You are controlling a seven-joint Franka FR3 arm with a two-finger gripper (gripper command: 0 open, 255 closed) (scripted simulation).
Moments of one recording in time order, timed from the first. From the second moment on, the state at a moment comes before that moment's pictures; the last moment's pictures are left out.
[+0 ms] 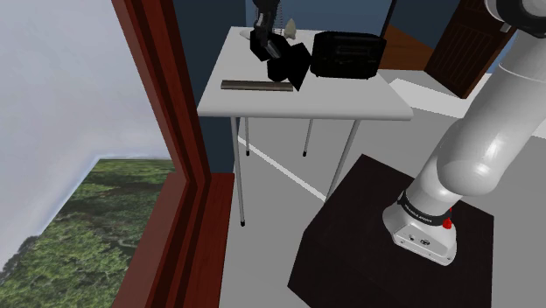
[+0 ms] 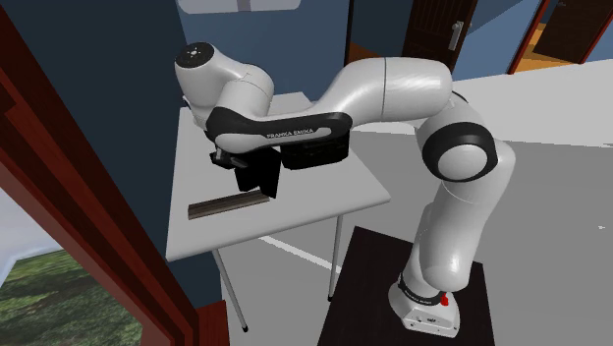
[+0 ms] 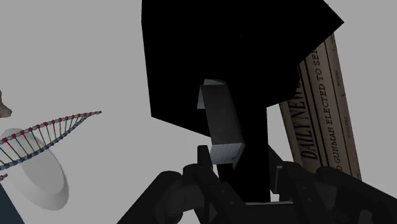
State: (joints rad) arm 0.02 0.03 0.15 -1.64 -0.41 1.84 -0.12
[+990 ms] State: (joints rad) arm 0.03 0.07 0.16 -1.45 -0.40 1.70 -0.17
